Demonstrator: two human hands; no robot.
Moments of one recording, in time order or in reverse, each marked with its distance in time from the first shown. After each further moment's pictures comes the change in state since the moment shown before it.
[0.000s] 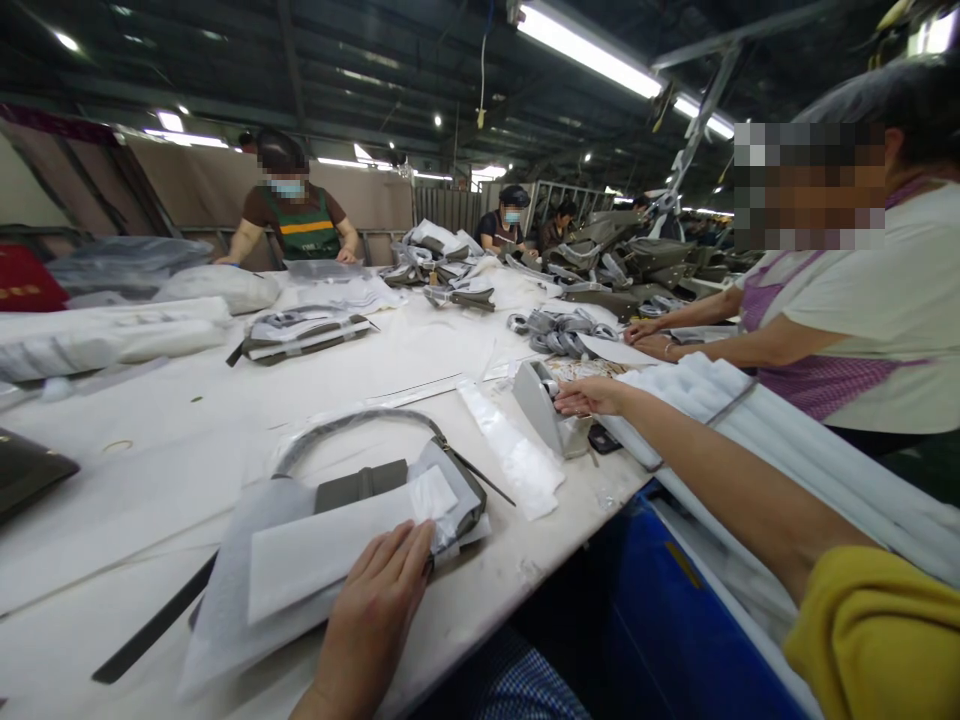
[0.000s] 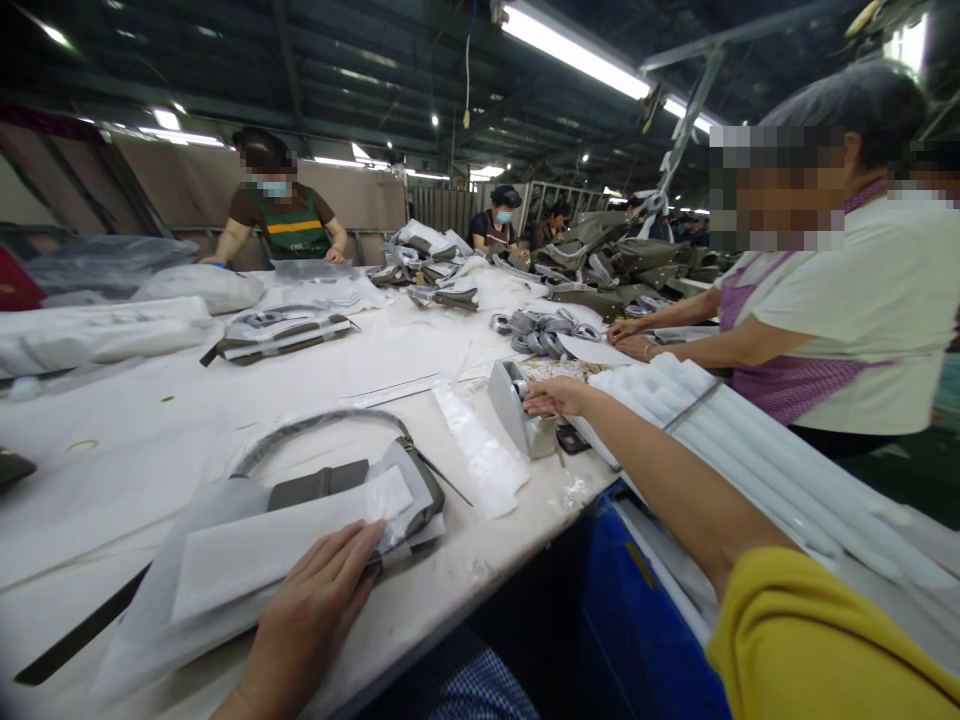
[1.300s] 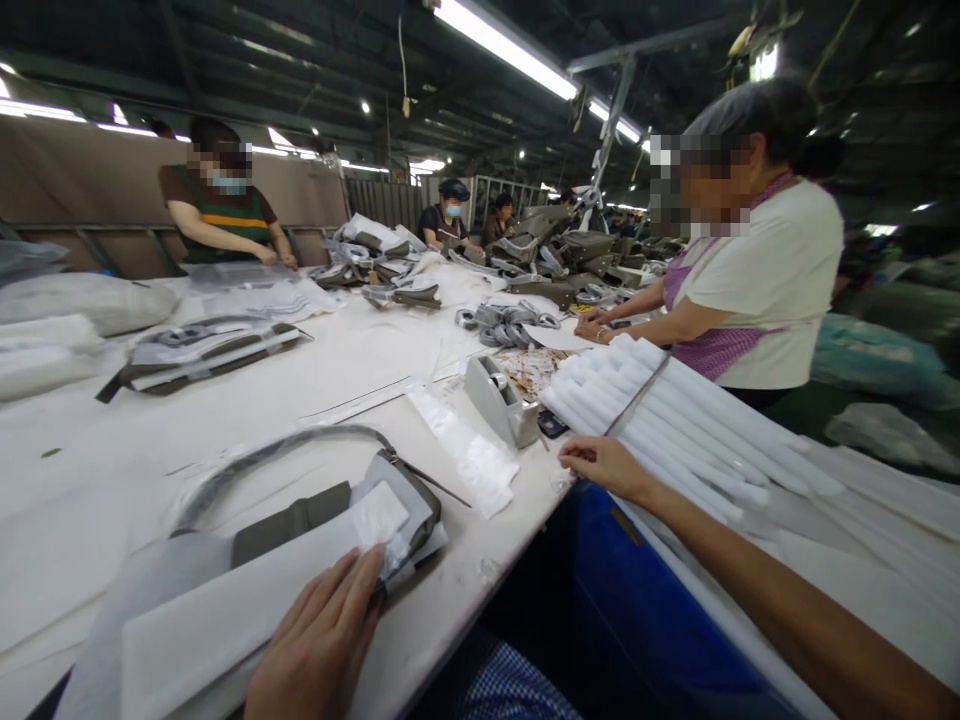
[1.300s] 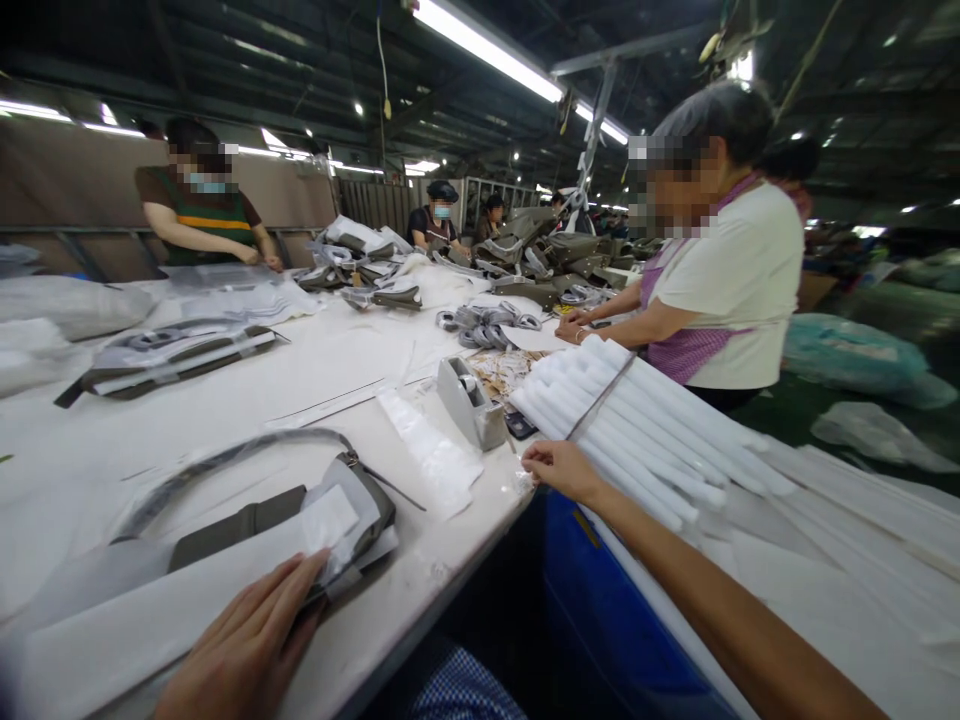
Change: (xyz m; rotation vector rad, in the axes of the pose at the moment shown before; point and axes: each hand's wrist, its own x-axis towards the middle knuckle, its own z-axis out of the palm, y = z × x) left_hand -0.007 -0.011 0.006 0.027 0.019 0.069; right_hand -0.114 0.135 -0.021 -0.345 0.145 -0.392
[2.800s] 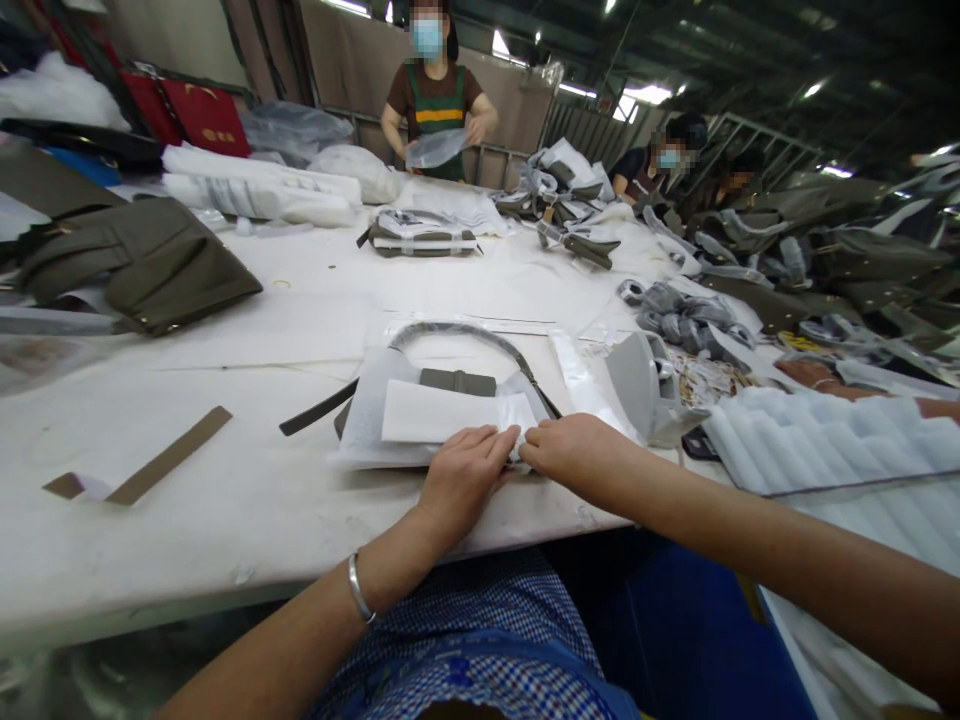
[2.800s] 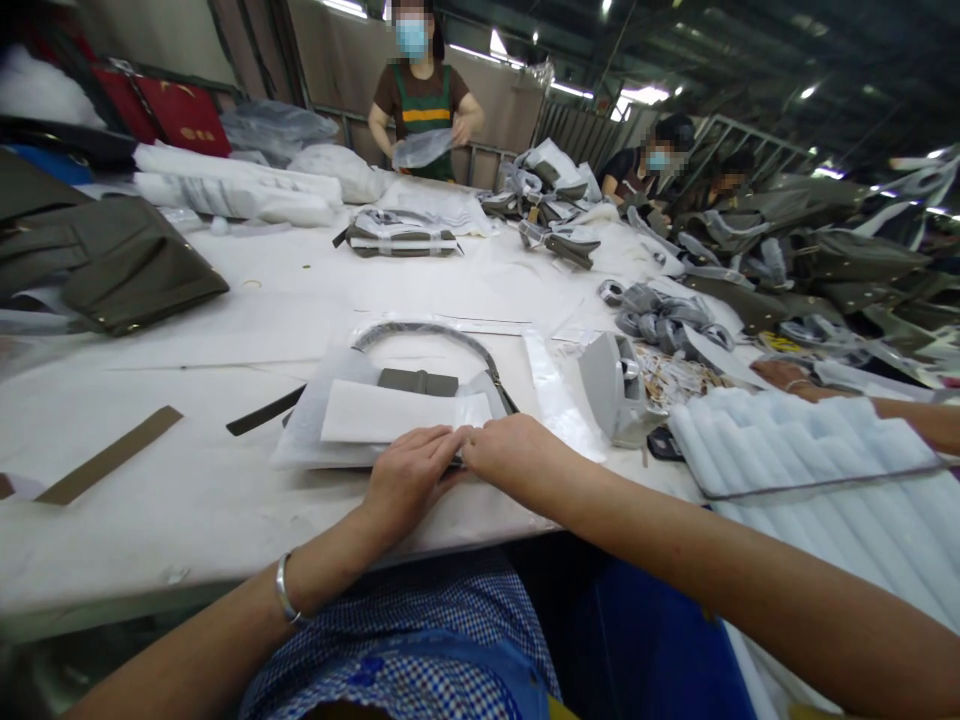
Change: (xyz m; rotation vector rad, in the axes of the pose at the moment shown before) left_hand 0.016 0.024 -0.009 -0.235 -0.004 -0.384; right_hand -0.012 -0.227 0.159 -1.285 -0.710 -1.053
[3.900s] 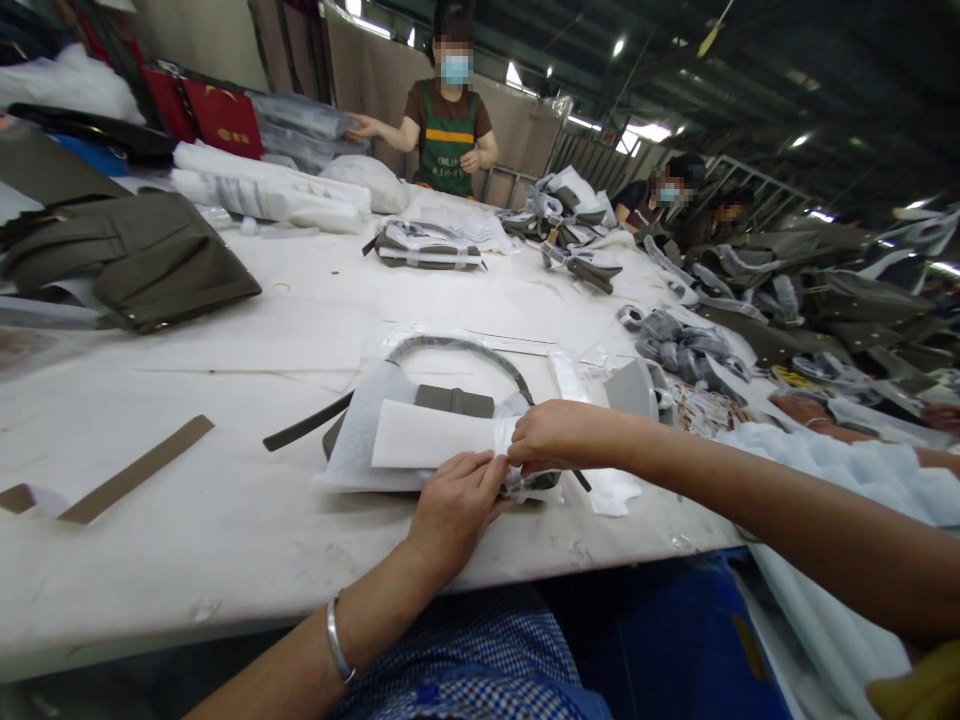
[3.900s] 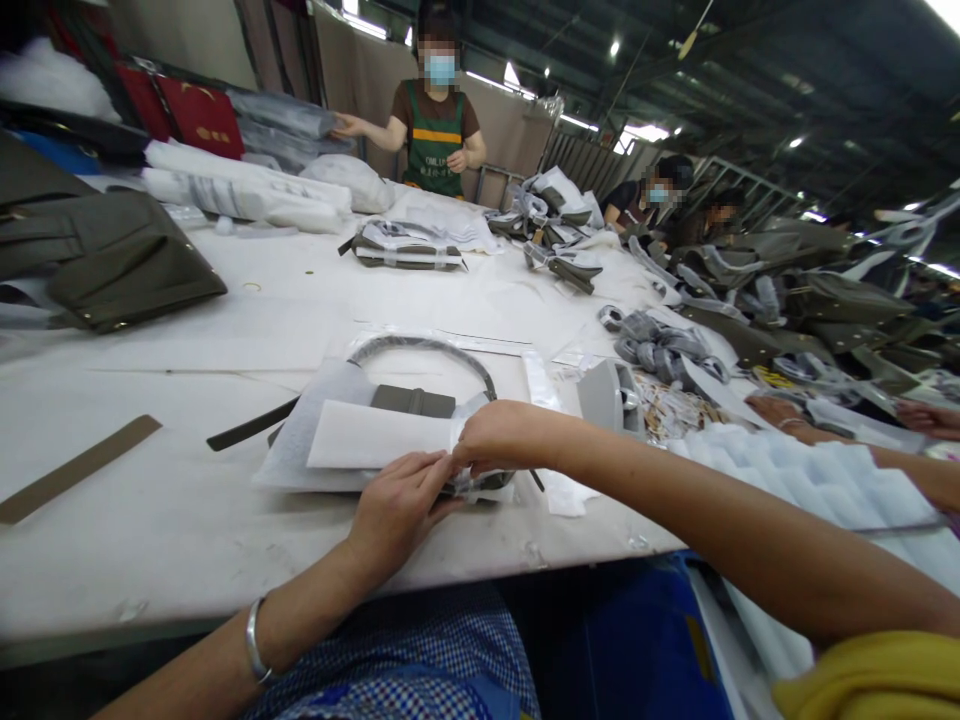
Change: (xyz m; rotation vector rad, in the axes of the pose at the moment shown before) left_hand -0.001 0.001 0.004 -0.029 0.046 -0.054; right_hand 0.043 0.062 -0.014 0.025 -0.096 -0.377
